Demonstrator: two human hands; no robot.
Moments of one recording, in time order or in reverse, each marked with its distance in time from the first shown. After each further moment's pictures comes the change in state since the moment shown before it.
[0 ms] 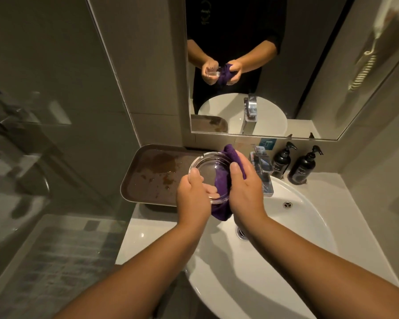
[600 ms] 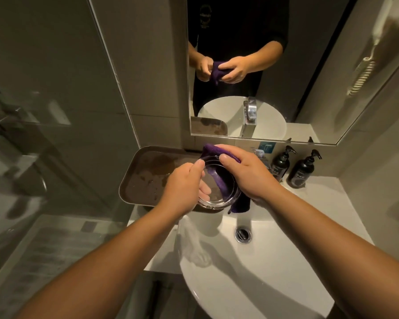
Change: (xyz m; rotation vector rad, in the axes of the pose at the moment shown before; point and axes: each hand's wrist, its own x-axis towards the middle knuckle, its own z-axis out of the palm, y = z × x) left_hand 0.026 0.030 -0.027 0.314 -0.300 0.159; right_hand 0.043 -0.037 -0.023 -0.263 -0.452 -0.074
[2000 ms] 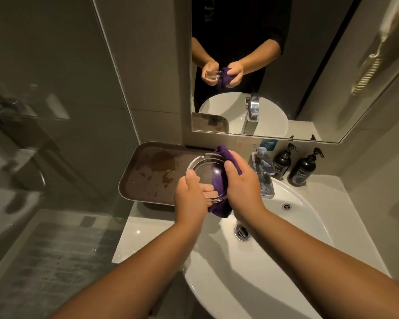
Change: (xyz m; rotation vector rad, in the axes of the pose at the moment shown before) left_hand -0.005 -0.031 0.040 -0.422 0.267 -0.232; right_hand -0.012 0.028 0.046 0.181 0.351 0.081
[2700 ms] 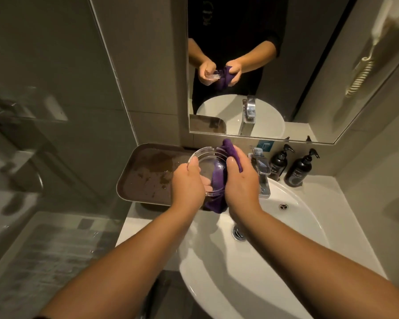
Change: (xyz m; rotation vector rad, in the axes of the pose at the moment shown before) left_hand 0.011 0.022 0.006 0.234 0.048 0.129; right_hand -0.003 -0.007 0.001 0.050 0.113 0.022
